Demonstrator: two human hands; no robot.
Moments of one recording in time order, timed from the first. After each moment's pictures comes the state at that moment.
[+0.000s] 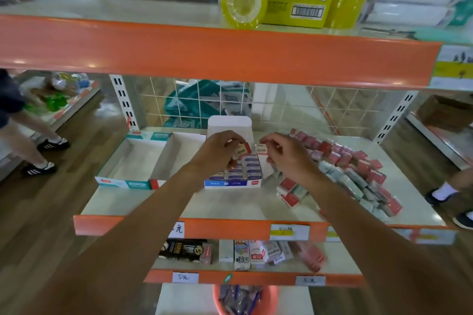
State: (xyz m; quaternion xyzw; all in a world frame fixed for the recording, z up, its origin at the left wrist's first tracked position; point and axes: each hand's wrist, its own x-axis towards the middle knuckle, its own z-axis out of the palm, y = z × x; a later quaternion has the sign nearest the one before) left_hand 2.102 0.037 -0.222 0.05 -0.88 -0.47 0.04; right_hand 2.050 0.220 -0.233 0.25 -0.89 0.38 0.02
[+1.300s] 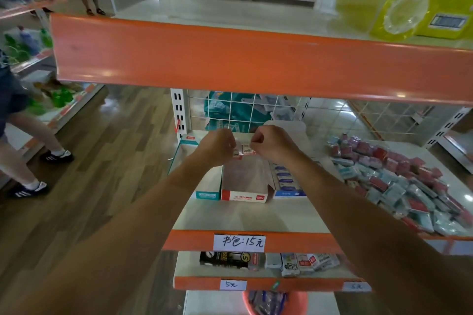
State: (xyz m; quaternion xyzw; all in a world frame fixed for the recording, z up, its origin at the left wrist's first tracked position) left_hand 2.089 -0.125 -0.237 0.07 -0.95 -0.30 0.01; right_hand 2.038 0.024 -0.233 0.22 -0.94 0.25 -0.03
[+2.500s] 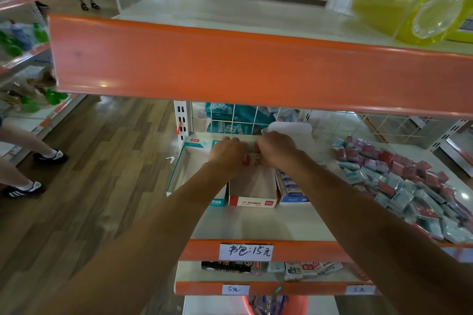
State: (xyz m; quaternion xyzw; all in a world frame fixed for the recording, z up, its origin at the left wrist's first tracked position) left_hand 2.073 -0.113 -0.267 0.00 -1.00 -0.08 0.02; right_hand 2.021 0.009 -0.247 0.25 -0.96 -0.08 0.00
